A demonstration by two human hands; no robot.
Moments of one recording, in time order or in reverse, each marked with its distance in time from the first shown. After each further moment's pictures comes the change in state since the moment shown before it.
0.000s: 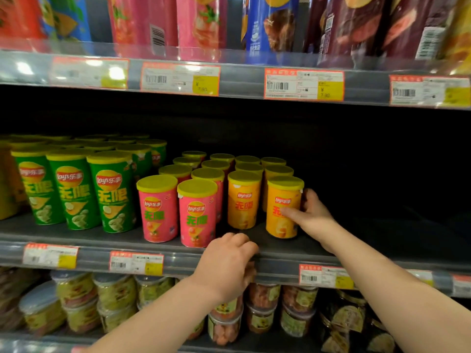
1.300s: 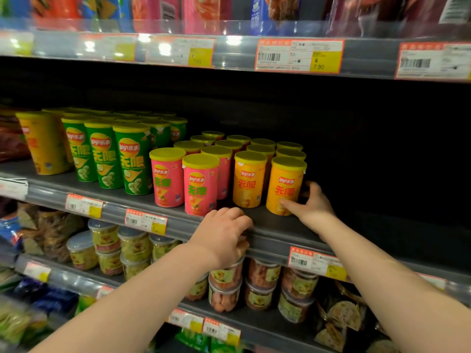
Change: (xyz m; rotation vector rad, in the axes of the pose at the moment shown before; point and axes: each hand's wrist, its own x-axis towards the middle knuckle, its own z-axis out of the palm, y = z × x) left_hand 0.005 0.021 0.001 0.143 -0.083 -0.237; right_hand 0.022 0.027 -0.001 -0.253 -0.048 0.013
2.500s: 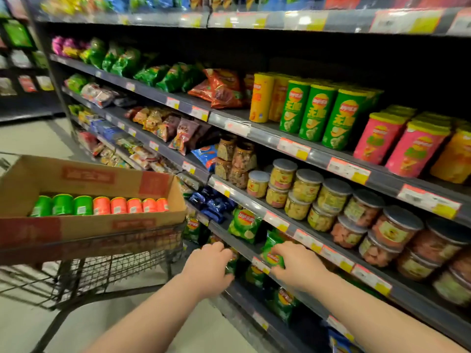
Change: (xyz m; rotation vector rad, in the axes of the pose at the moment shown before) left_hand -0.425 -0.133 -0.006 -0.022 -0.395 -0.647; right_hand -0.324 -0.114 0.256 -0.702 -0.796 -0.673
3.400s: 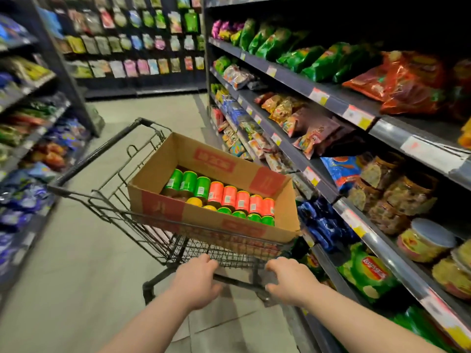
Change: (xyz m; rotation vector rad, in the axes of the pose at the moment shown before) left_hand -0.062 -0.235 0.037 -0.151 -0.143 -0.683; right_hand 0.213 -0.223 0.058 -0.120 -0.299 -0.514
